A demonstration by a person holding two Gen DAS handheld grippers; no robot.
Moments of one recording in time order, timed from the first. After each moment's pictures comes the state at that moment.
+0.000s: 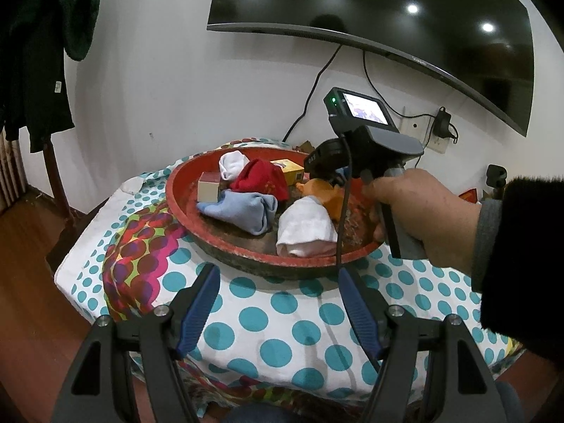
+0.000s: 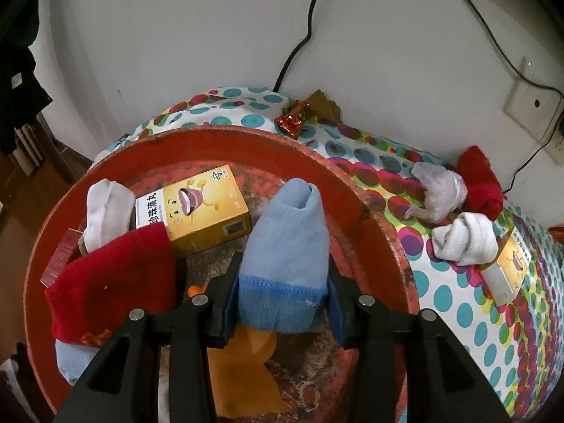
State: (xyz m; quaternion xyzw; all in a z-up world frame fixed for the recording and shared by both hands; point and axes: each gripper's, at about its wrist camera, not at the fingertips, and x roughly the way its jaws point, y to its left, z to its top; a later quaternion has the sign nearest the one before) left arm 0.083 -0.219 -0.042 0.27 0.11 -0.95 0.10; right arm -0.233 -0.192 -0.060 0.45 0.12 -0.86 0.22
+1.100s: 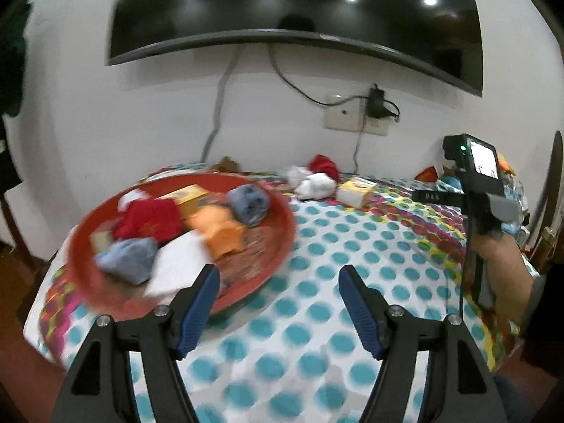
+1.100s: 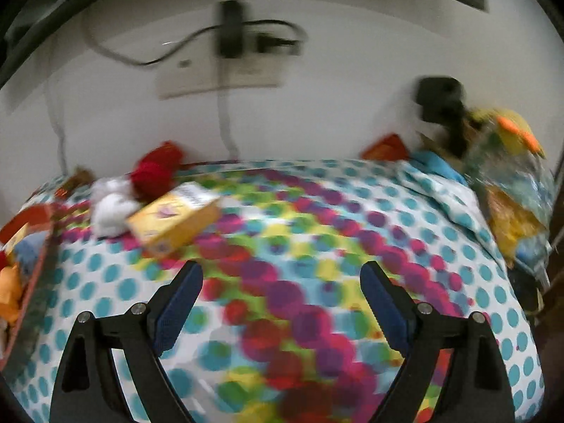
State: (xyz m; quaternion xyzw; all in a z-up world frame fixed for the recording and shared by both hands) left arm 0.002 -0.109 -0.033 0.26 0.02 -0.96 0.01; right arm -0.235 0.151 -0.058 0.34 -0.01 -0.94 0.00
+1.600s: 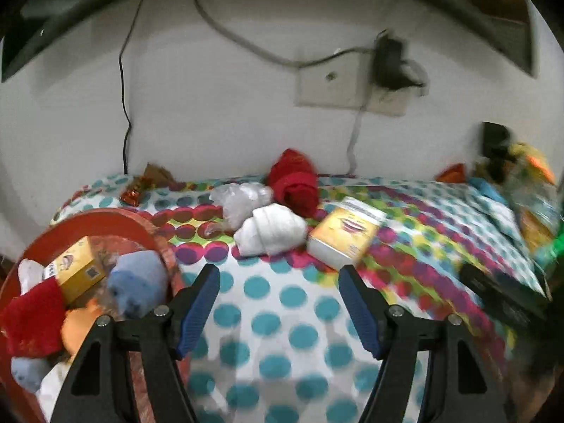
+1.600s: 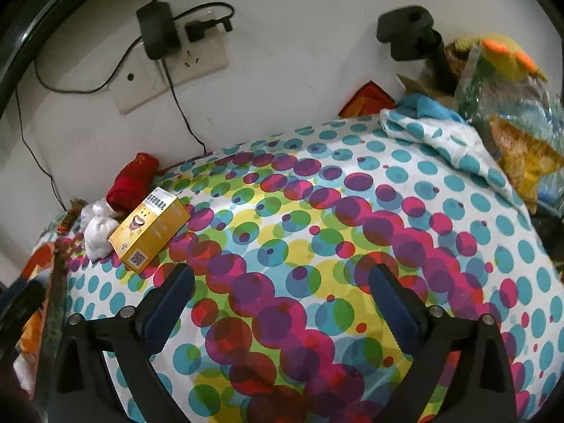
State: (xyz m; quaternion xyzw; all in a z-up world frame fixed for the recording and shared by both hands) left arm -0.222 -0.050 -0.040 0.35 0.02 -0.94 0.02; right arm -0.247 0.193 -0.072 0.38 -0.12 -0.92 0.02
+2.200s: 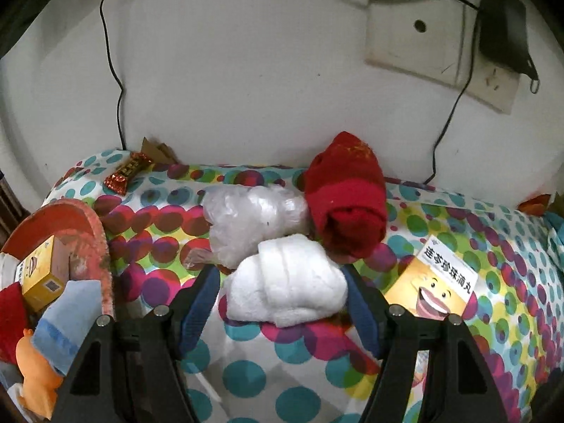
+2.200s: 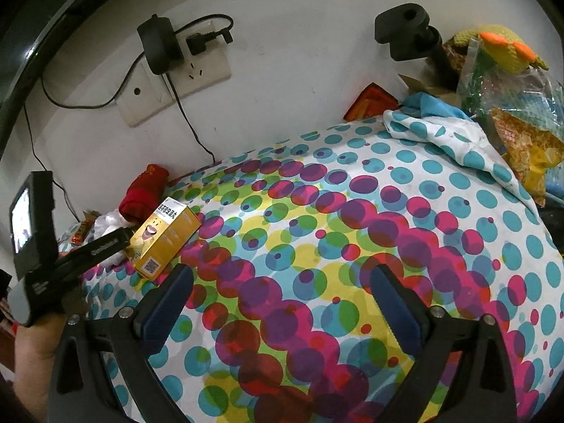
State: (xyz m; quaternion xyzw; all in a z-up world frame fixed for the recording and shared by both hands) left arm -0.318 -0.049 -0.087 0.40 0.05 -0.91 0.13; right arm -0.242 0.195 -0.067 0.36 -0.13 -0.92 0.04
